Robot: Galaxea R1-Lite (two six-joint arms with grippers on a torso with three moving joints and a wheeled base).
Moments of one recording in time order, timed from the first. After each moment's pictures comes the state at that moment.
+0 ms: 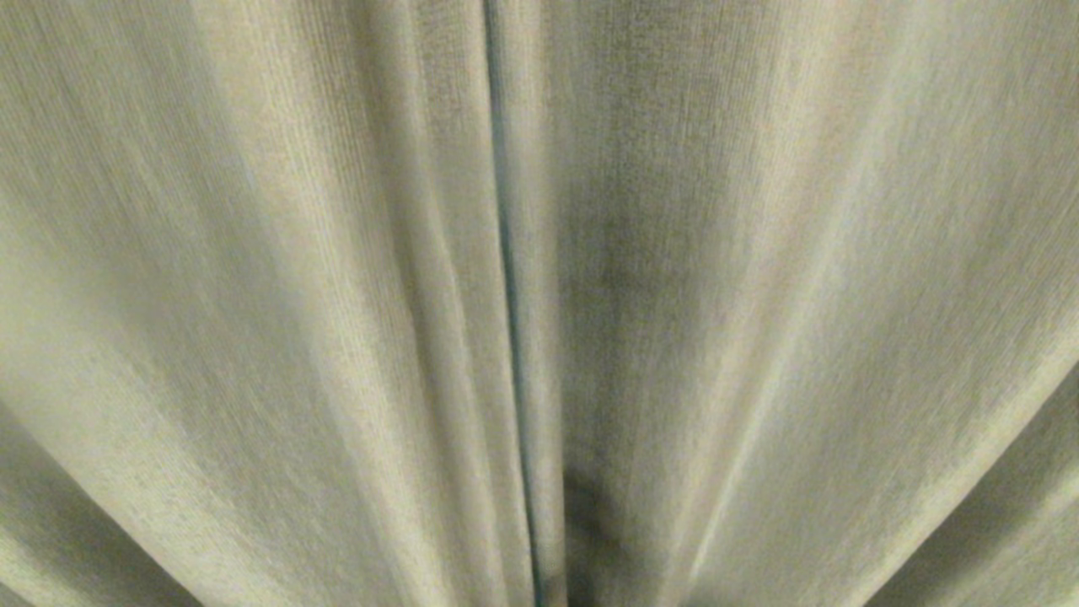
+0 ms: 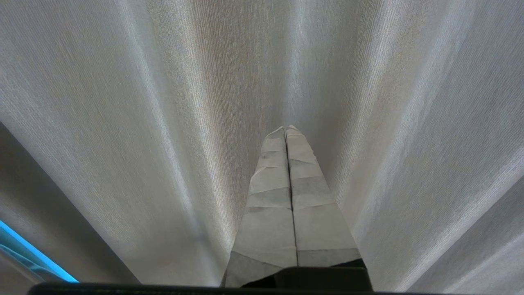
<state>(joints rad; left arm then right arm) 0.00 0.00 0.00 -0.04 0.02 -0.02 0.00 0.00 0.00 0.00 0.00 0.00</state>
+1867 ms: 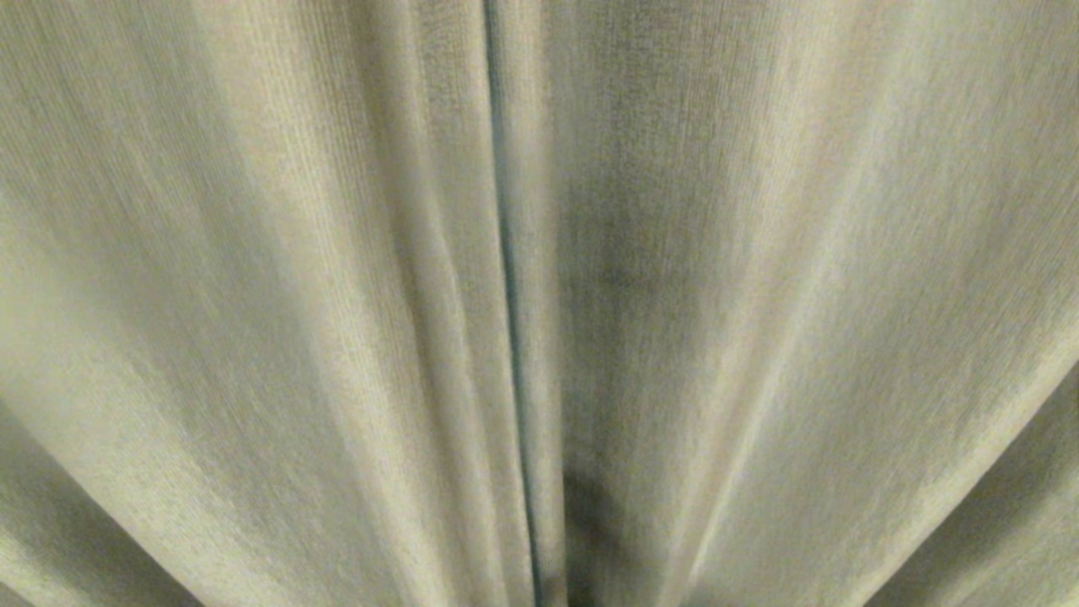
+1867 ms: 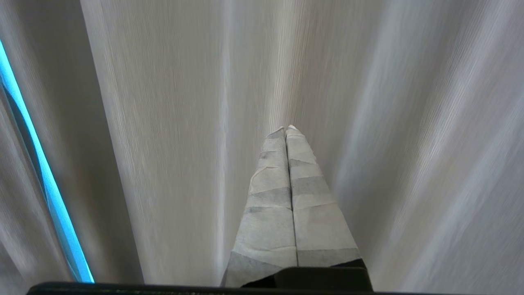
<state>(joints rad) 0.00 0.00 0.00 -0.04 0.02 -0.02 0.00 0.04 -0.19 -0.08 0.24 -0.05</state>
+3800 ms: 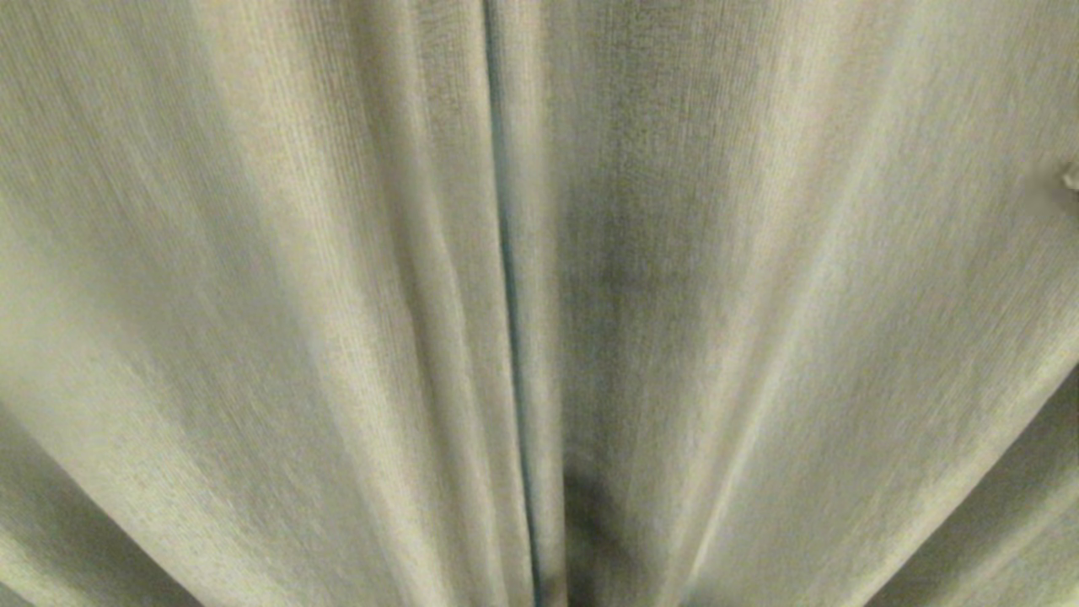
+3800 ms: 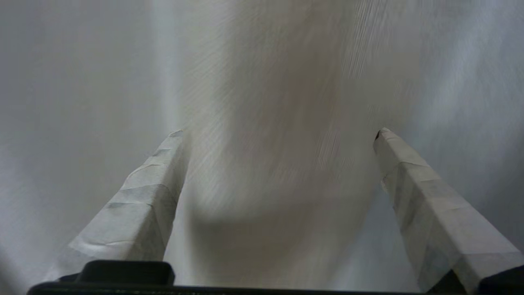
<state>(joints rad) 0.00 0.00 0.00 -0.04 0.02 -0.02 0.00 1.00 -0.79 -0.40 0.27 -0.05</state>
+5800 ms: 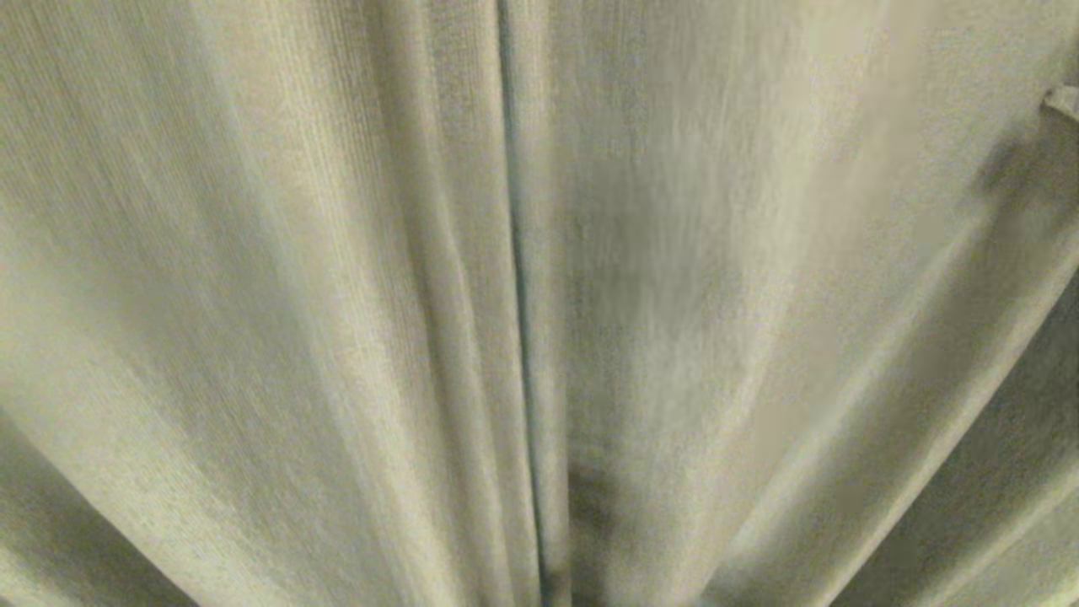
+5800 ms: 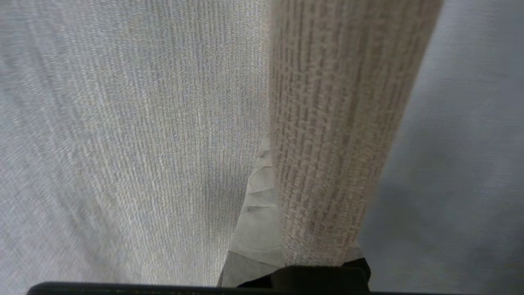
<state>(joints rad) 0.00 0.00 0.00 -0.04 0.02 -0.02 -0.15 1.30 -1.01 -0.52 0.25 -0.04</state>
